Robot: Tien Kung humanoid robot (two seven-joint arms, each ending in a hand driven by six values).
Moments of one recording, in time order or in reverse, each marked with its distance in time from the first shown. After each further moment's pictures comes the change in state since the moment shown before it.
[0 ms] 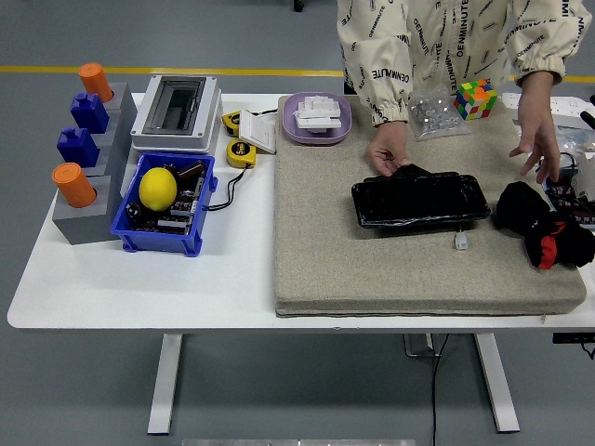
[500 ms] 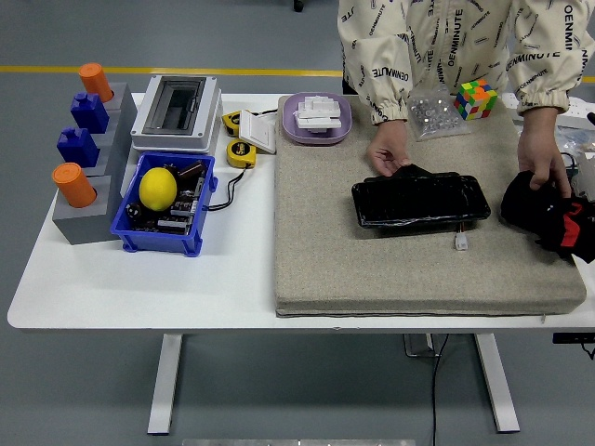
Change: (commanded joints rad) left arm -0.002 0.010 0.028 0.001 -0.004 -0.001 -0.001; right arm -0.010 -0.015 0.010 0.001 0.032 0.008 -0.007
